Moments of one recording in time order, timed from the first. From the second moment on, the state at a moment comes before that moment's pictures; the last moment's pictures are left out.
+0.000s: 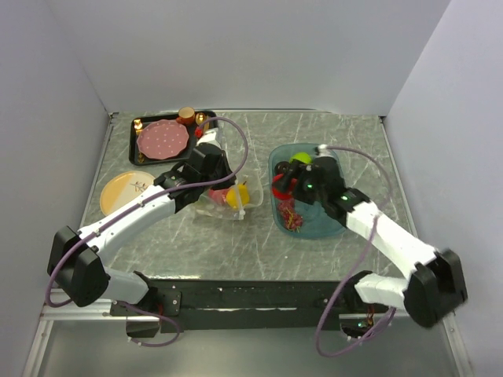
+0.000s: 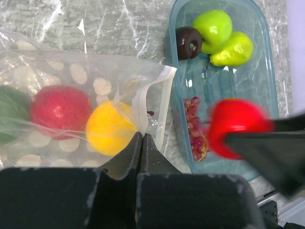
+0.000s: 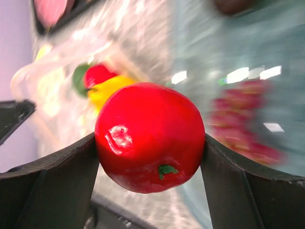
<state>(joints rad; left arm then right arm) -0.69 1.37 1.13 -0.35 -0.17 -0.70 0.49 1.18 0.83 -0.24 -0.04 0.78</state>
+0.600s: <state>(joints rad) -0.68 1.36 1.13 -0.33 -0.15 -0.70 0.66 1.70 1.07 0.07 -0.25 0.91</state>
